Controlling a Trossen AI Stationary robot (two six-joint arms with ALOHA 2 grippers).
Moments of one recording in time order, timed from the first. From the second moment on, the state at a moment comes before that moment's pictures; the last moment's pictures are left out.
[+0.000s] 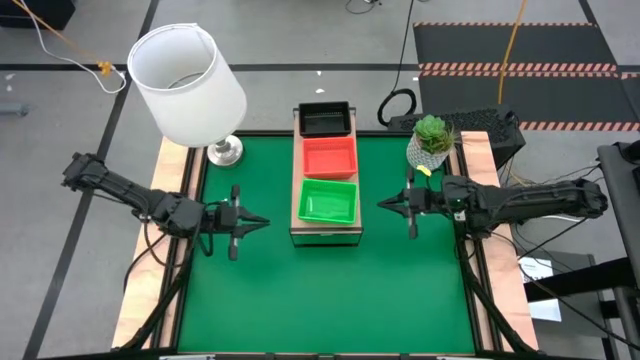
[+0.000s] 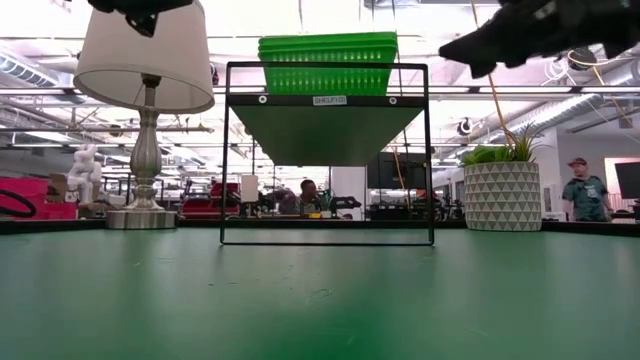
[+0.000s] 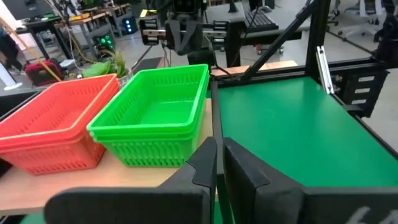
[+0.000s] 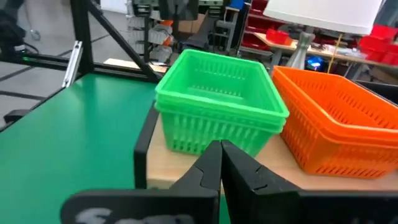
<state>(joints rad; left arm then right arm) -0.40 0.80 0.56 0.04 -0.42 0.05 -0.02 0.73 0.40 0.16 0.00 -0.14</state>
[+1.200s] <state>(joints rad) -0.41 0.49 0.04 0.51 -0.39 0.21 -0.04 0.53 0.13 0.28 0.00 -0.25</state>
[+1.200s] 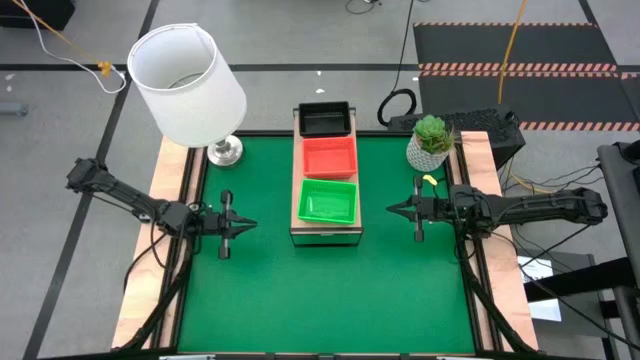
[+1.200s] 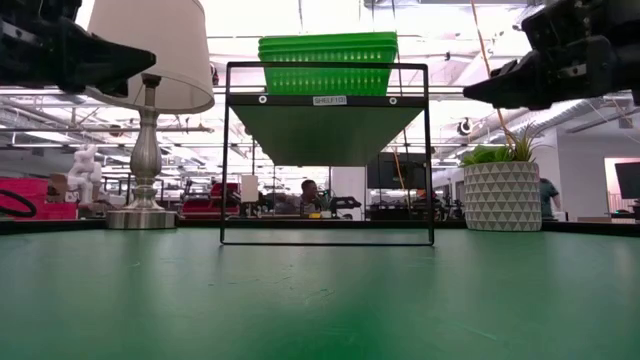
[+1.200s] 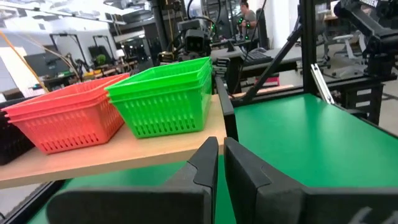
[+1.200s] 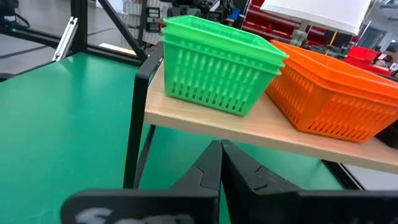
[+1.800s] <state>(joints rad) -0.36 0.46 0.01 0.55 -0.38 0.27 -0.04 0.43 0.02 0.39 0.00 -0.27</state>
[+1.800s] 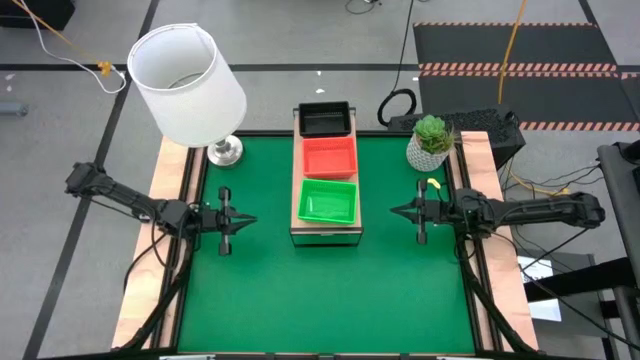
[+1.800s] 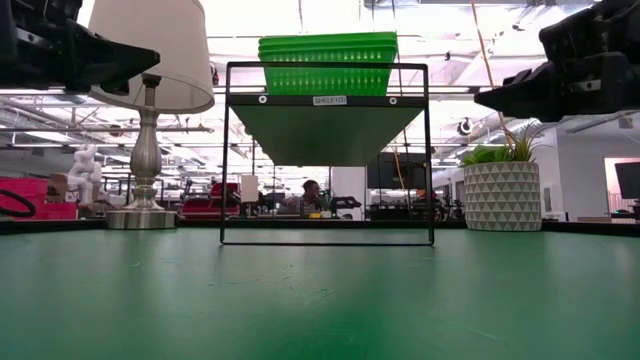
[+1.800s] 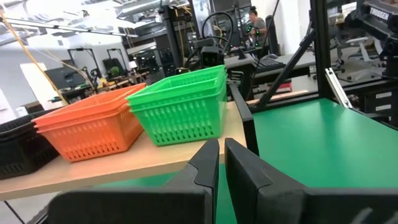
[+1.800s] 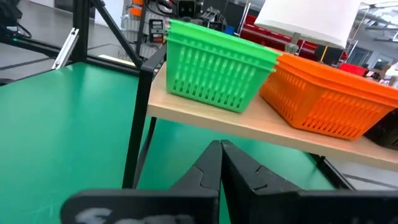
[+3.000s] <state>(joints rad) -0.35 0.46 0.01 0.55 -0.38 0.26 -0.04 0.00 0.02 0.07 -0.03 -0.28</state>
